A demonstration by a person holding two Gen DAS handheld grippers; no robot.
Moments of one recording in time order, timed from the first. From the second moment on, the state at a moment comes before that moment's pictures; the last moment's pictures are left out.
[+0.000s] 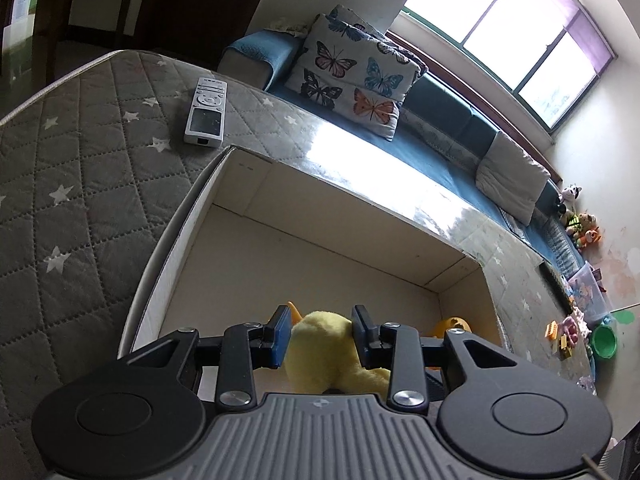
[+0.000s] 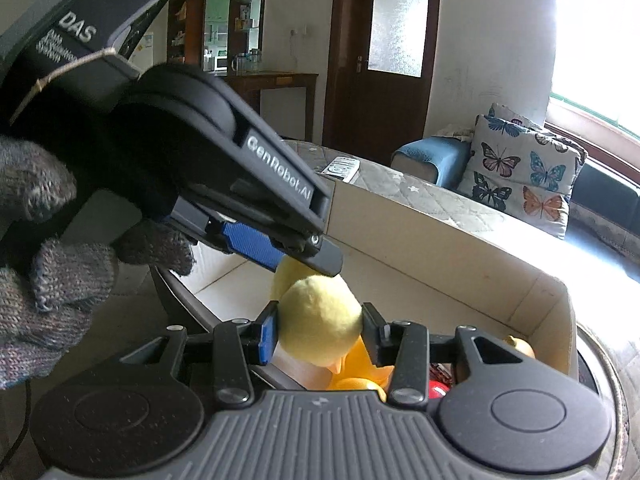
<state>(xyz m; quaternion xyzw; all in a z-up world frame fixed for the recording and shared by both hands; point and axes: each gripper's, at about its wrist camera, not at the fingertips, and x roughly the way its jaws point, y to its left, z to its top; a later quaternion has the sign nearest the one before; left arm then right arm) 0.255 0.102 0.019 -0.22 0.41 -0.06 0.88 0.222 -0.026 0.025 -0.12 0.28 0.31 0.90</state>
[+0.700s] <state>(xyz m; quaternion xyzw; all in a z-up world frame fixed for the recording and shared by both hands) 0.226 0.096 0.035 -0.21 0.39 -0.06 0.89 0.182 -0.062 0.048 -0.09 0.25 0.30 0.92</state>
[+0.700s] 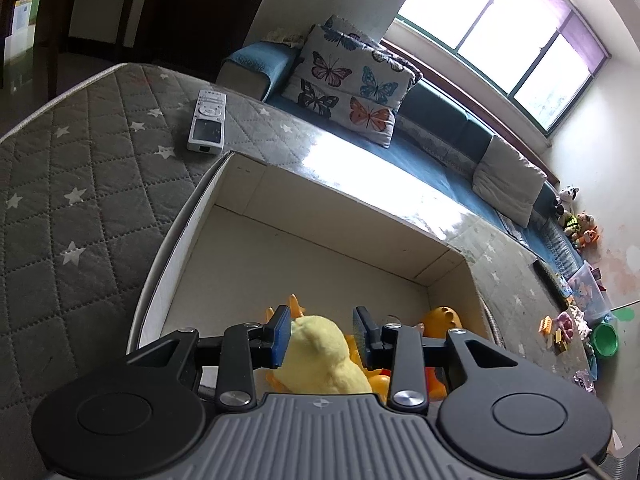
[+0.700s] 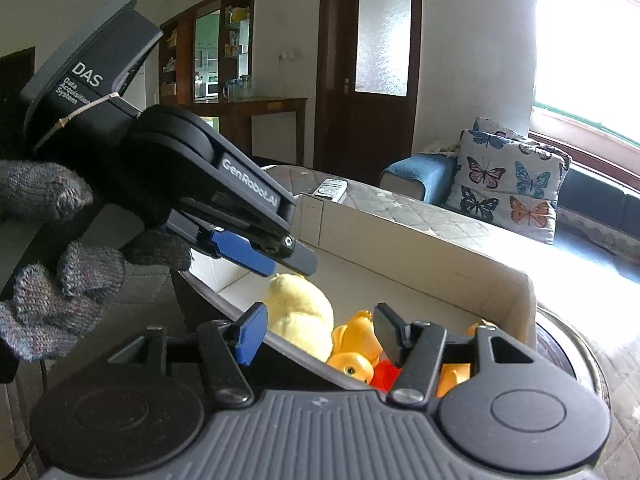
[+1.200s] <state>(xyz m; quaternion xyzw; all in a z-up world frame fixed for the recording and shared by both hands) 0.178 0.083 0.049 -0.19 0.36 -0.07 0.91 0.152 -0.075 0.054 -0.08 0.24 0.28 0.92</state>
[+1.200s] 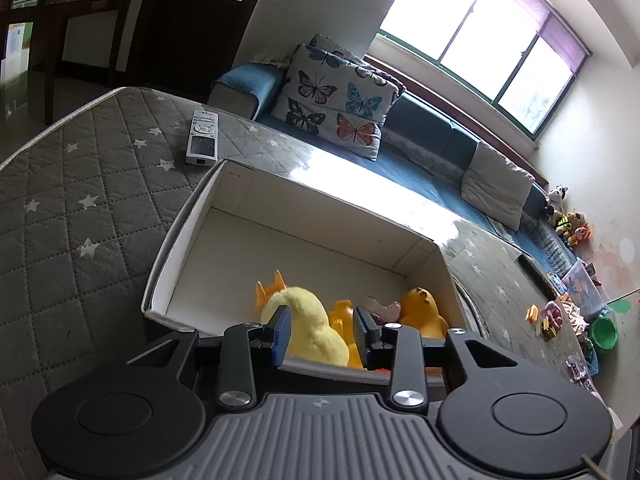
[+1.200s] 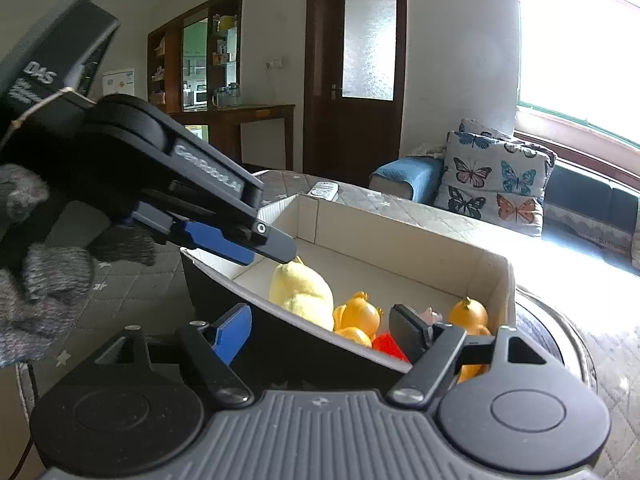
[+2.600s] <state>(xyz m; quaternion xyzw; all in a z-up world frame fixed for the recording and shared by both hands) 0.107 0.053 0.025 -0.15 0.36 -0.04 0.92 0.115 -0.097 0.030 -0.06 0.28 0.21 0.93</state>
